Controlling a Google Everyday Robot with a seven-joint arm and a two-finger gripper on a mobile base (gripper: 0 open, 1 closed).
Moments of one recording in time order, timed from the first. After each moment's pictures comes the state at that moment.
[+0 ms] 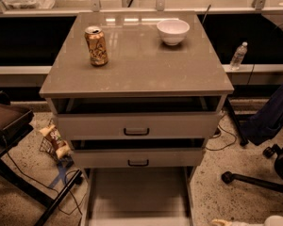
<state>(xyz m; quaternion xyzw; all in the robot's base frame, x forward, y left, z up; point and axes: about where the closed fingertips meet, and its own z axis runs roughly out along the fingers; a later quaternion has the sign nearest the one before) 0.306 -0.283 0.337 -0.59 0.75 0.17 0.26</state>
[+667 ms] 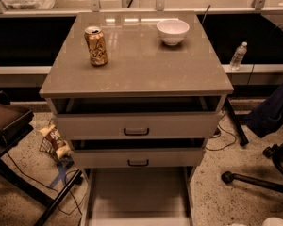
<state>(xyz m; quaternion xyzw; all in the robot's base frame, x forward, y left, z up) 0.301 -0.278 0.327 -0.59 0.75 0.17 0.26</state>
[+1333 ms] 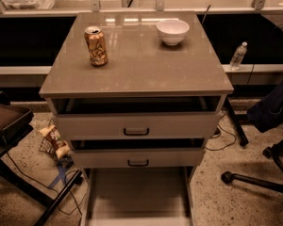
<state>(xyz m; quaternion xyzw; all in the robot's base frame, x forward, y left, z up) 0.290 -0.259 0.262 -0.56 0.75 0.22 0.27</state>
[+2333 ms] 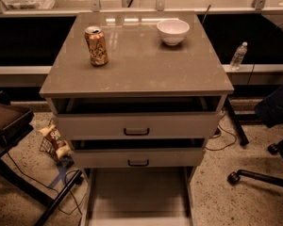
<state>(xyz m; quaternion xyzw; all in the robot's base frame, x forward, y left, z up) 0.277 -0.220 0.143 -0.51 0.74 0.30 0.30</state>
